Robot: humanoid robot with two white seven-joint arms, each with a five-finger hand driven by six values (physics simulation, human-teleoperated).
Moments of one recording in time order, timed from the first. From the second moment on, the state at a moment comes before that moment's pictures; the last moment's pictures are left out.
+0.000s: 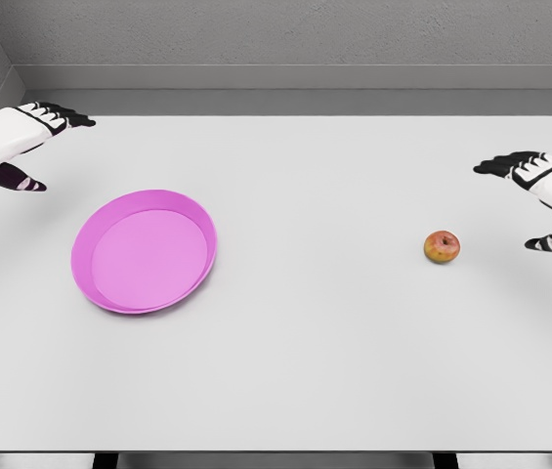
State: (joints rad) left arm -0.67 0.86 -0.57 -1.15 -0.44 -0.61 -0.23; right arm -0.03 -1.15 0.19 -1.75 0.17 -0.39 0.15
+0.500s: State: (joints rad) left arm -0.67 0.87 -0.58 -1.16 -0.44 -0.61 -0.23; right arm -0.24 -1.08 0.44 -1.75 0.16 -0.18 0.25
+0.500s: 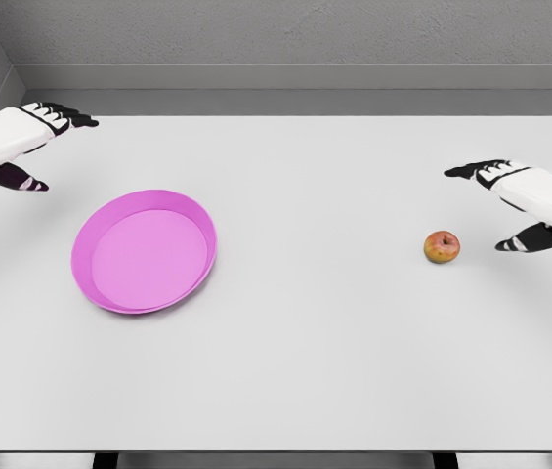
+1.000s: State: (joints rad) left arm -0.67 0.87 -0.58 -1.17 -0.44 -0.61 -0.23; right arm -0.46 -0.99 0.72 -1.69 0.16 0.02 0.40
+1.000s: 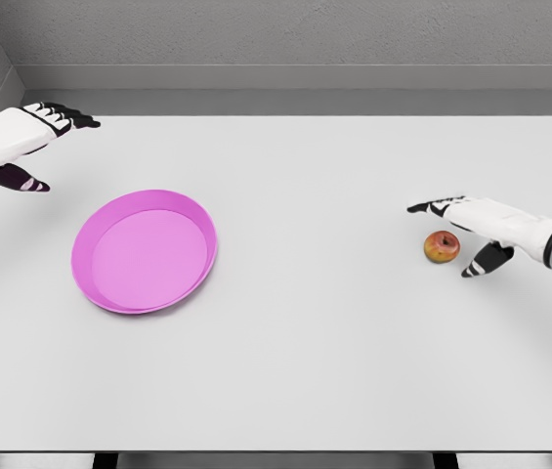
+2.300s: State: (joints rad) left arm -0.67 0.87 -0.57 -1.17 -0.44 -0.61 -0.23; right arm -0.46 -0.99 0.72 -1.70 0.16 0.03 0.49
